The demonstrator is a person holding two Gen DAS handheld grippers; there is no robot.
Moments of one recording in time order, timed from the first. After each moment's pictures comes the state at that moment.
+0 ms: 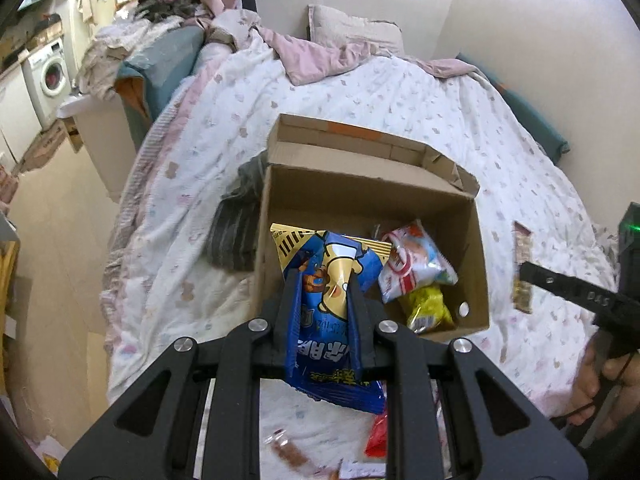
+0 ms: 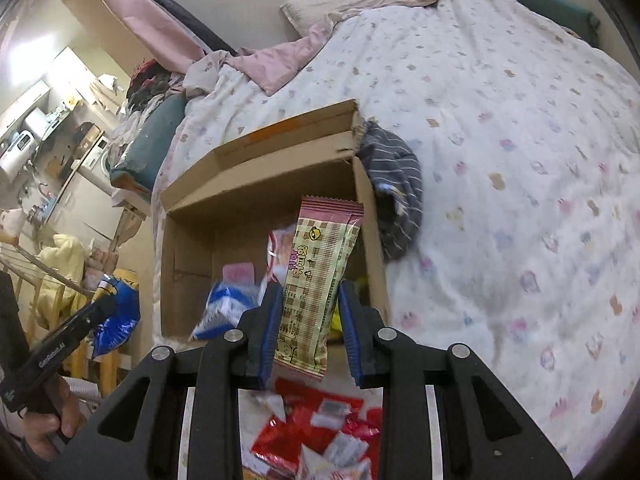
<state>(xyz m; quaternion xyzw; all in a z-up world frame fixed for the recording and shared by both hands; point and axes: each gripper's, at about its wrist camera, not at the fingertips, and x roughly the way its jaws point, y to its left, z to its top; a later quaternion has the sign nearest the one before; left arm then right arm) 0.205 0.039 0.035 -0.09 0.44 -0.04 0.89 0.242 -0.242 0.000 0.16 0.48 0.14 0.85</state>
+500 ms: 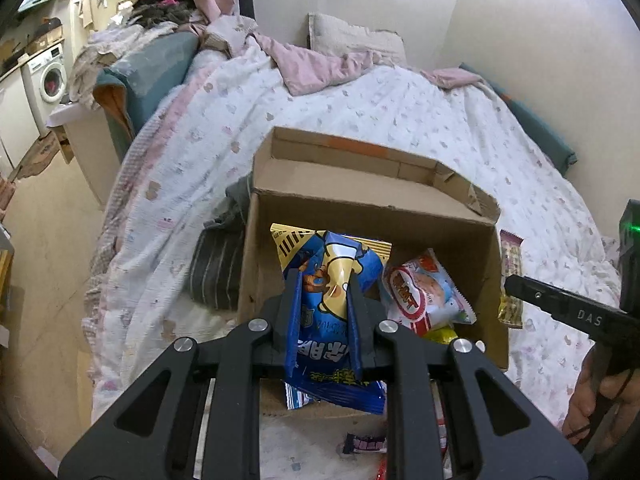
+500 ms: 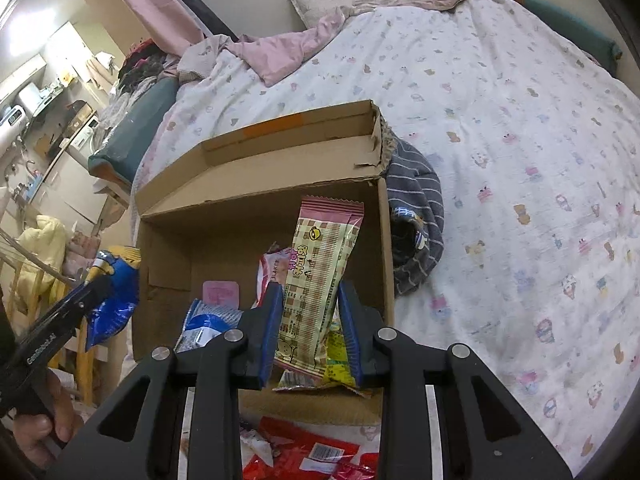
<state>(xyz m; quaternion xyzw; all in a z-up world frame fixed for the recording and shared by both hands) 0.247 0.032 0.007 -0.08 0.42 -0.04 0.90 0.276 -0.225 -0.021 0.12 0.48 0.13 0.86</state>
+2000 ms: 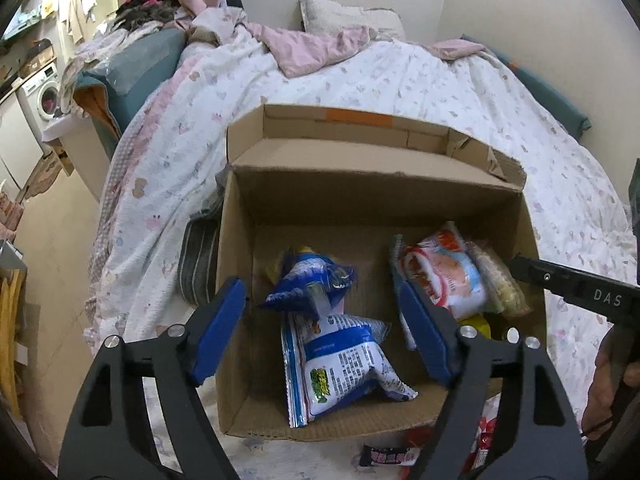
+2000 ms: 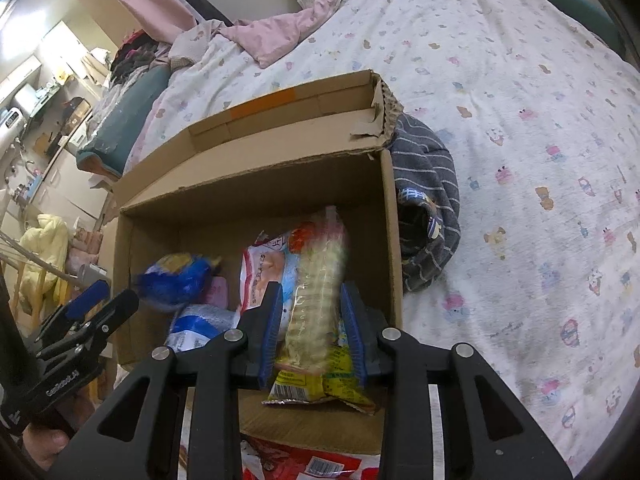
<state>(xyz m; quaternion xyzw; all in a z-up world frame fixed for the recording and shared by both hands) 0.262 0.010 -0.022 -0.03 0.44 -0.03 0.90 0.295 -0.224 -0.053 0.13 0.50 0.15 0.84</state>
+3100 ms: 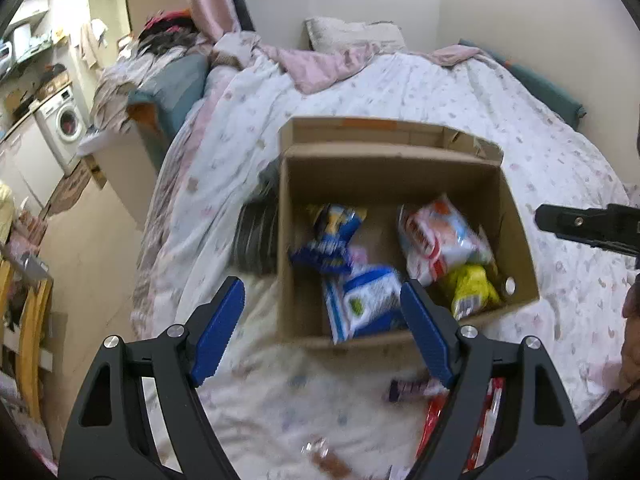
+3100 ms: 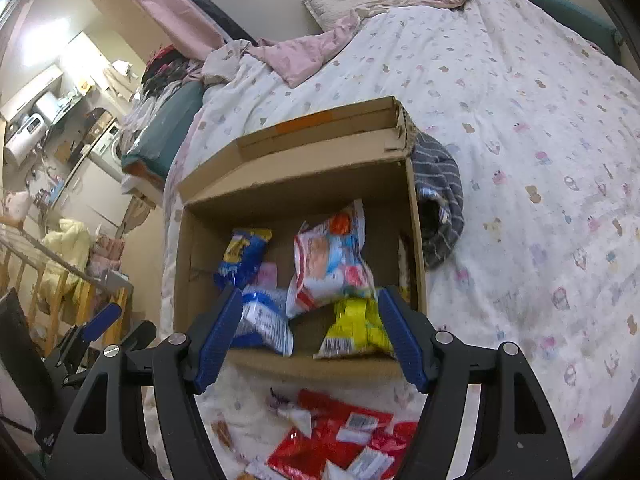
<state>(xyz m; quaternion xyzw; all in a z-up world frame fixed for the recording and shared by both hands) 0.177 0.029 0.008 0.01 0.42 0.00 0.91 0.227 -0.215 -0.002 0.14 0.47 0.17 0.85</state>
